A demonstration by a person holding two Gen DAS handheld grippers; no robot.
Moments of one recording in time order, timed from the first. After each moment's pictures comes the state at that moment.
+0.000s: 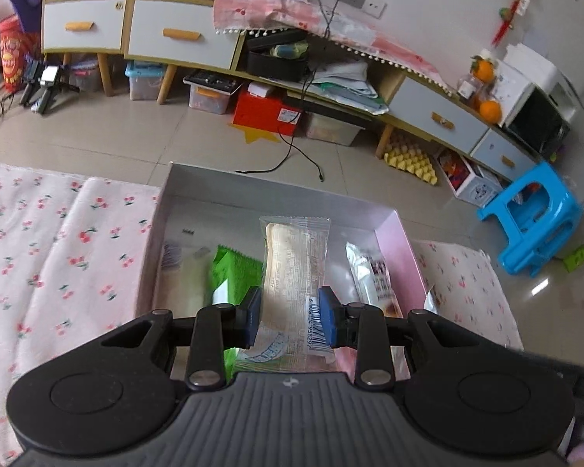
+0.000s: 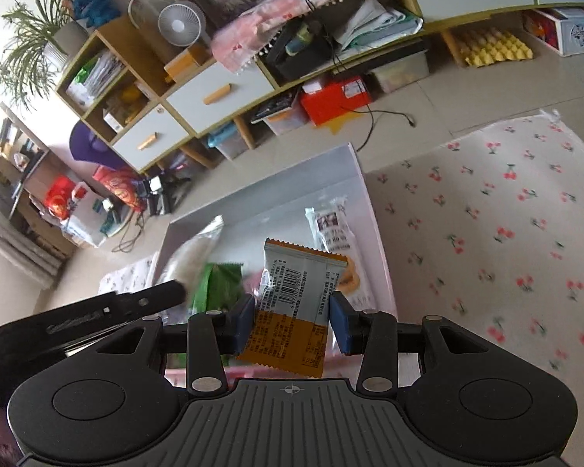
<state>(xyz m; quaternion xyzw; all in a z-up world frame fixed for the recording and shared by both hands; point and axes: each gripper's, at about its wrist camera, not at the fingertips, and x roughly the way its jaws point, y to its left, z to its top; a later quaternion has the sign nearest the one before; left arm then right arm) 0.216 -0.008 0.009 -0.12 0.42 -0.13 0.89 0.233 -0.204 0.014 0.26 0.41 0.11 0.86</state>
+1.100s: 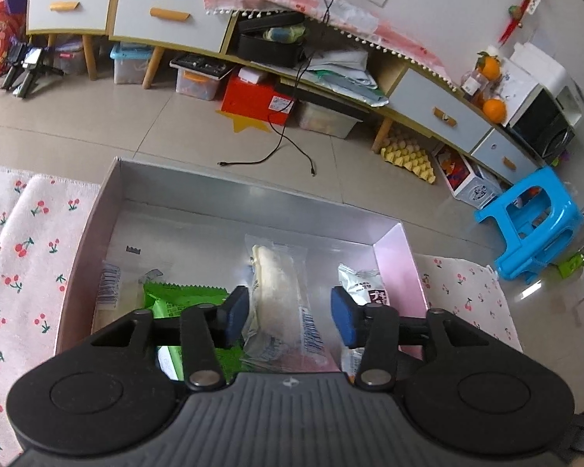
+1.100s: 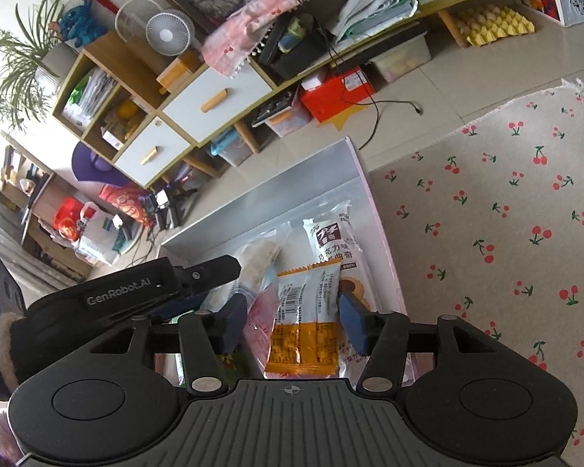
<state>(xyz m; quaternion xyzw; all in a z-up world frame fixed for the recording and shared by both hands) 0.250 -0.024 -0.003 -0.13 0.44 -0.14 0.88 0.262 -0.209 -0.011 0.31 0.41 0.12 0.85</state>
